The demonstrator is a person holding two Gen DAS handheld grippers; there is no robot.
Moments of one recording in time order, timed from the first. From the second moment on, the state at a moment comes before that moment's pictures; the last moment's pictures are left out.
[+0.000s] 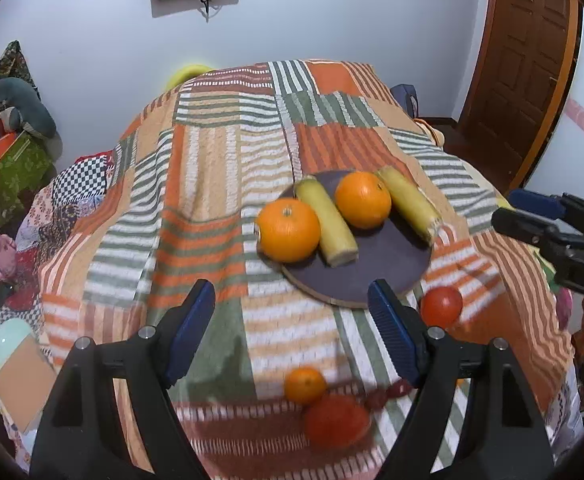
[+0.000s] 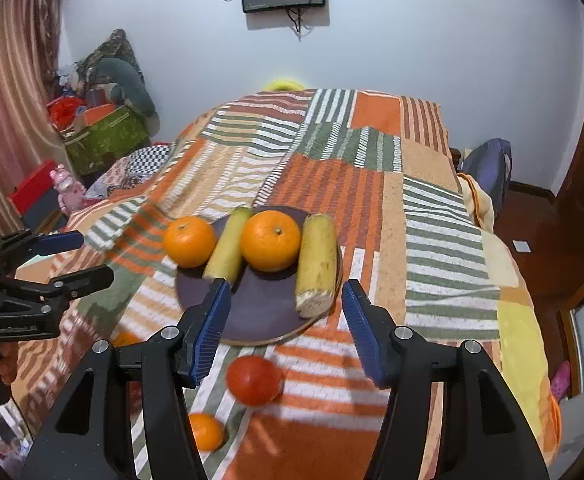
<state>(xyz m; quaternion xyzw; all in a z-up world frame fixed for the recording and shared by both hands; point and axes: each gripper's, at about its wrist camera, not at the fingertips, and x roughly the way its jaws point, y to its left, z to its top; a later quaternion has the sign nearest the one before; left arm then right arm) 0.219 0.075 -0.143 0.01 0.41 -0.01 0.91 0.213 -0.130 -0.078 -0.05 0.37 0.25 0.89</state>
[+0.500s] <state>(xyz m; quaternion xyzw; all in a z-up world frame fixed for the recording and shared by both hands) 0.164 0.062 -0.198 -0.04 0.46 -0.02 0.88 0.163 -0.136 -0.116 -0.04 0.41 0.26 0.87</state>
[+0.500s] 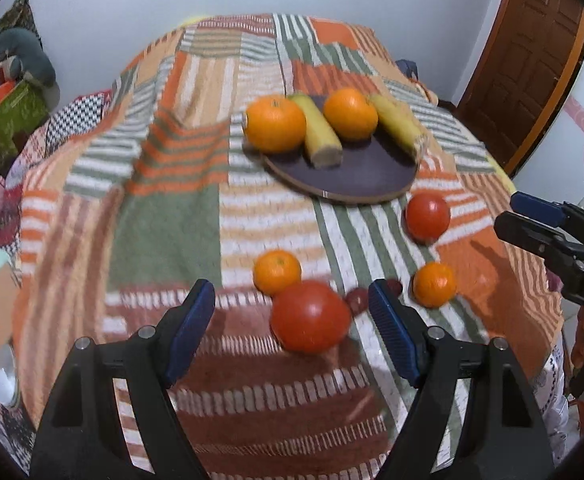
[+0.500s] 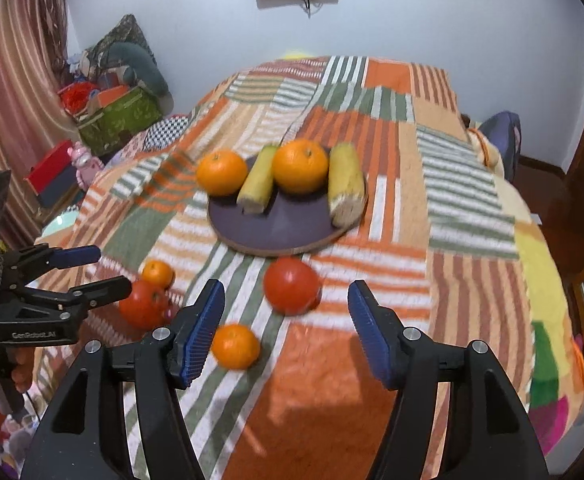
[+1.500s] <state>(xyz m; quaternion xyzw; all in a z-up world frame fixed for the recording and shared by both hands) 0.160 0.066 -0.196 -0.06 0.43 -0.04 0.90 0.191 -0.116 -0.154 -0.04 0.45 0.25 0.85</state>
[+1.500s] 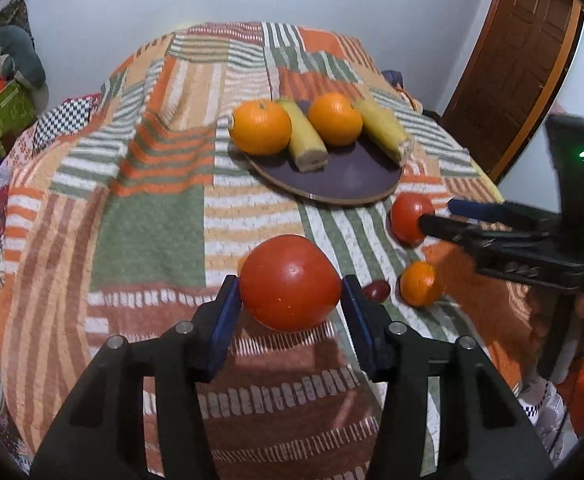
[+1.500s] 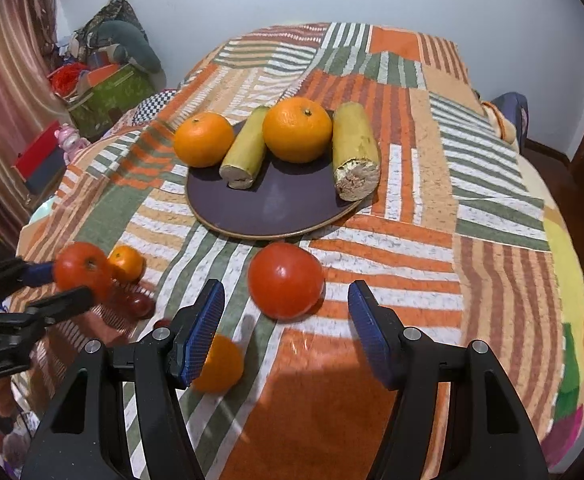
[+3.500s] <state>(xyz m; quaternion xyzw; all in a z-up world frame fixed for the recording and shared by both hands) 0.297 0.061 -0.214 -0.04 0.46 -0.06 0.89 0.263 -0.071 -0.170 -0.07 0.46 0.28 0.84</state>
